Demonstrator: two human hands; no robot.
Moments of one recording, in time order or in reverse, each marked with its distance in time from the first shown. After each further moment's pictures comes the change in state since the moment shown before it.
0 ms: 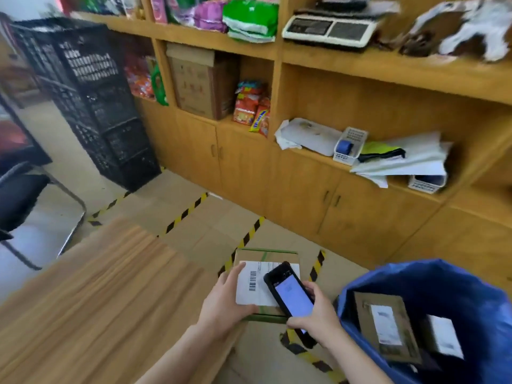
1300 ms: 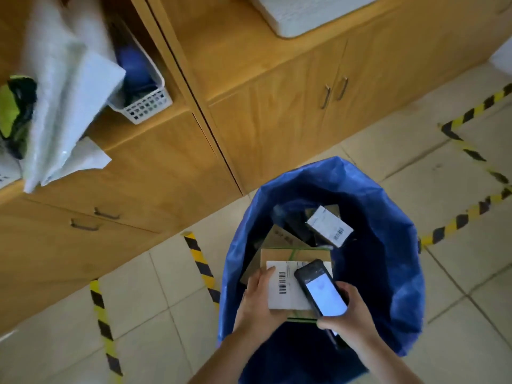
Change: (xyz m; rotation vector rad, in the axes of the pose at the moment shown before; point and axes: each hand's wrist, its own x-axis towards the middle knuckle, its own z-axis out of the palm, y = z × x) left_hand 0.290 0.231 0.533 0.279 -0.937 0.434; right_hand 0.157 0.384 -0.280 0.675 0.720 0.897
